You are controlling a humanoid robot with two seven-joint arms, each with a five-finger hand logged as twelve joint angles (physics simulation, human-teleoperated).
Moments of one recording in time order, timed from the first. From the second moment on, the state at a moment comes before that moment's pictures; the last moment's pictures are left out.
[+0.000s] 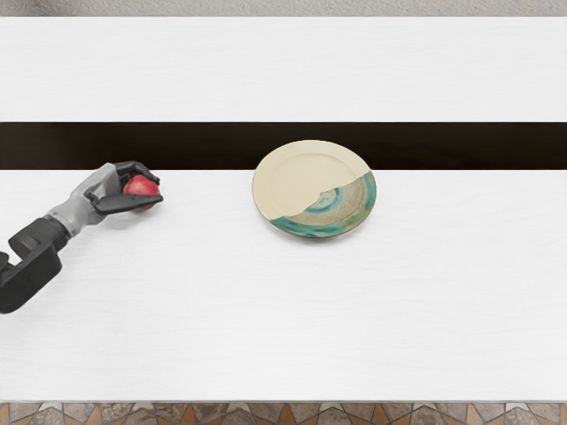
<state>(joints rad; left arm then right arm) -0.70 0.35 -0.40 -0.41 0.53 -0.44 -0.61 0.06 0.00 -0.09 0.05 0.04 0.07 -0.12</state>
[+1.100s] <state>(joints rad) -0.91 0.00 -0.37 -0.55 0.75 -0.35 -0.61 0.06 0.00 -0.09 0.05 0.04 0.07 -0.12</state>
